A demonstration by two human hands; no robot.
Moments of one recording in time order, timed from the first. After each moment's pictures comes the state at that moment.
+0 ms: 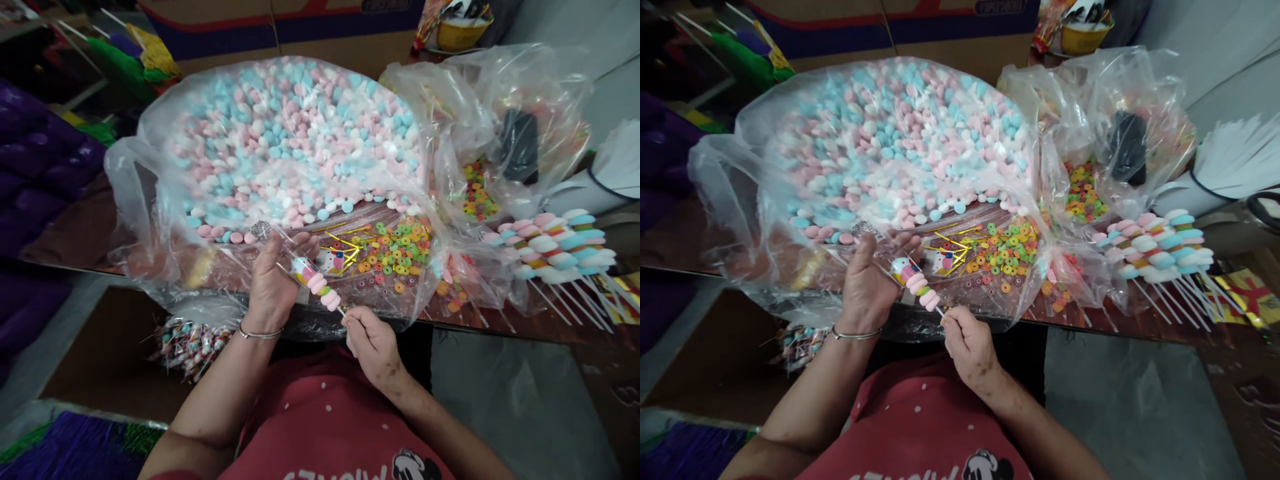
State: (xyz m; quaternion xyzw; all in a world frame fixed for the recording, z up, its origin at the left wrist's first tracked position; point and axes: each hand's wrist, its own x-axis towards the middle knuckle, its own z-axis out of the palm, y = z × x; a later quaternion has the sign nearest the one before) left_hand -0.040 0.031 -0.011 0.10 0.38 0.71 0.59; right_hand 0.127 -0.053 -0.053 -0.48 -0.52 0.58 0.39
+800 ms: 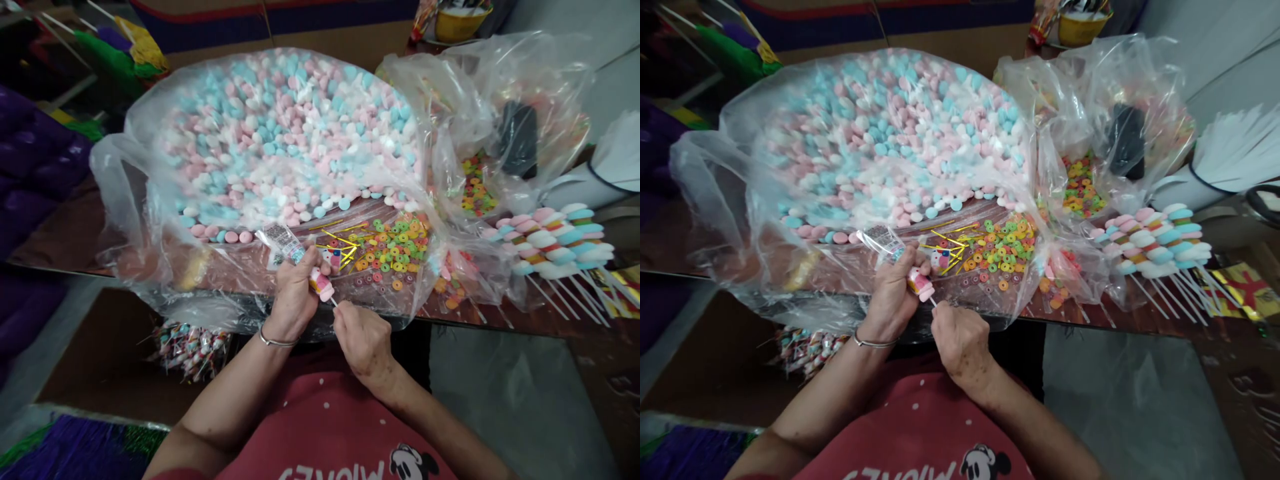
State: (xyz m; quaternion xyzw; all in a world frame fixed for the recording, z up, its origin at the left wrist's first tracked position) left_hand -0.005 0.020 -0.021 0.16 0.38 0.67 0.61; right_hand 0.115 -0.042 -0.054 -0.50 -0.76 0.13 0.39
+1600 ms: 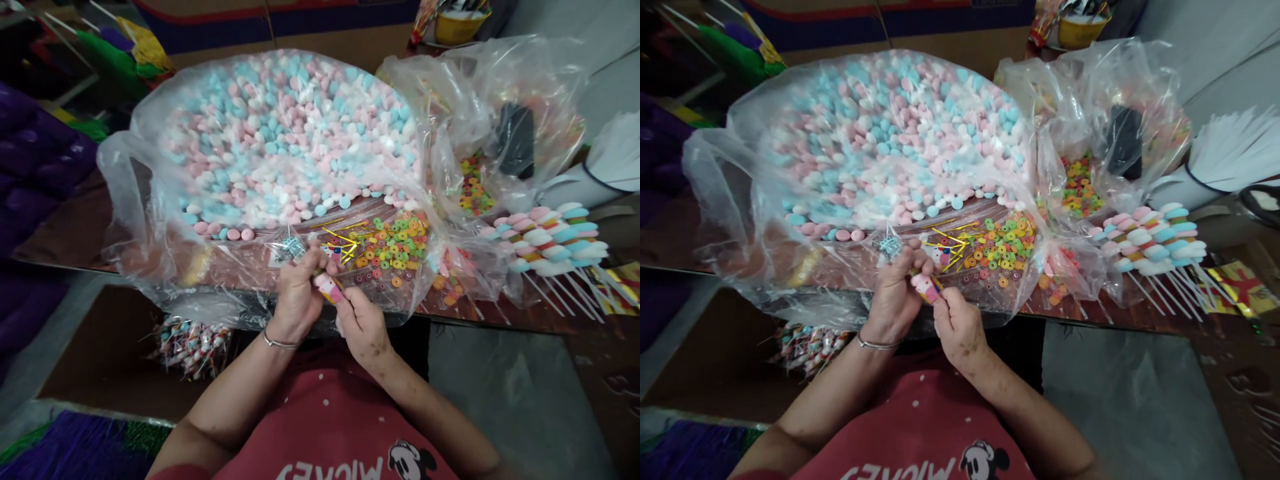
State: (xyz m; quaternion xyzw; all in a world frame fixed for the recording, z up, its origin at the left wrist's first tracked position) left_hand -0.001 0.013 -0.015 0.15 0.34 0.69 0.62; right_hand 0.110 -0.036 -0.045 -0.52 -0.61 0.48 0.36
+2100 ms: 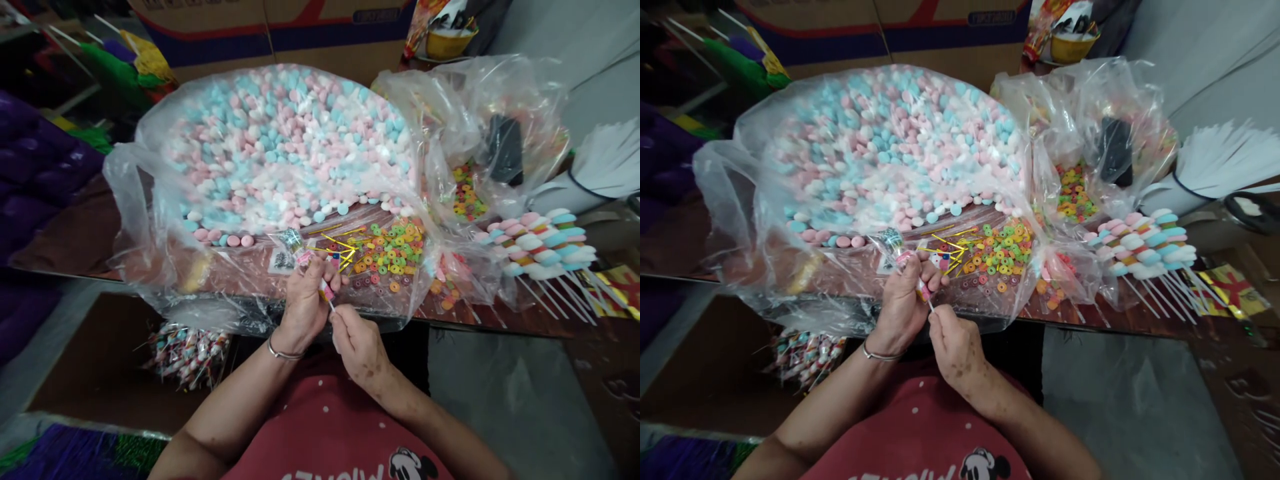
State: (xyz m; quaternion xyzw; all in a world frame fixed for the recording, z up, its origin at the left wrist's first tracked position) left_hand 0.009 0.005 -0.019 0.16 0.33 0.67 0.64; right_hand 0.114 -0.049 -0.042 -0.51 -0.69 0.40 0.31
